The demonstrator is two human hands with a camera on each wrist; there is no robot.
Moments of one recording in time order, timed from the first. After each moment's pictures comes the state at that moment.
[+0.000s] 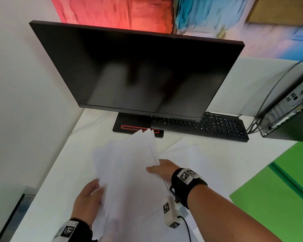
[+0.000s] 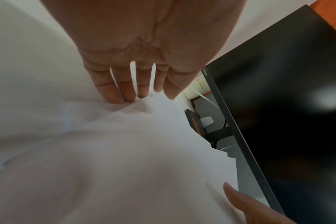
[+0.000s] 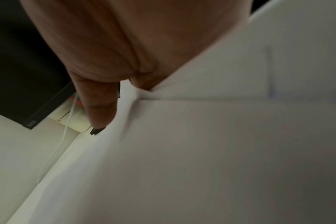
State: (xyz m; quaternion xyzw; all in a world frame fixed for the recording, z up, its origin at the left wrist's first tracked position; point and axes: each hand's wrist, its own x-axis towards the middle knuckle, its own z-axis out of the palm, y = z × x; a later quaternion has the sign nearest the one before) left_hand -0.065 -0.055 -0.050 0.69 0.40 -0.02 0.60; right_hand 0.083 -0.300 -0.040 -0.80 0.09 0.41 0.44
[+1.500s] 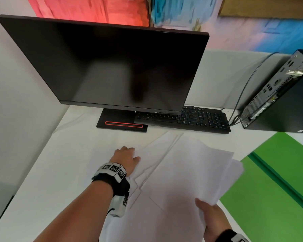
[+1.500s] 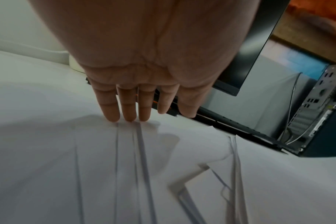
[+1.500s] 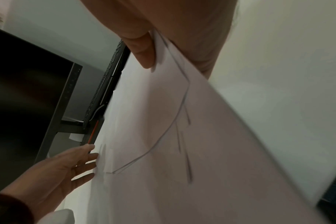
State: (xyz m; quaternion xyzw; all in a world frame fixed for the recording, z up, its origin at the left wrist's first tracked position) left_hand 0.063 -0.182 -0.022 0.95 0.08 -0.25 0.17; right_hand -0.072 -0.475 -0.074 -0.58 0.42 0.13 0.69
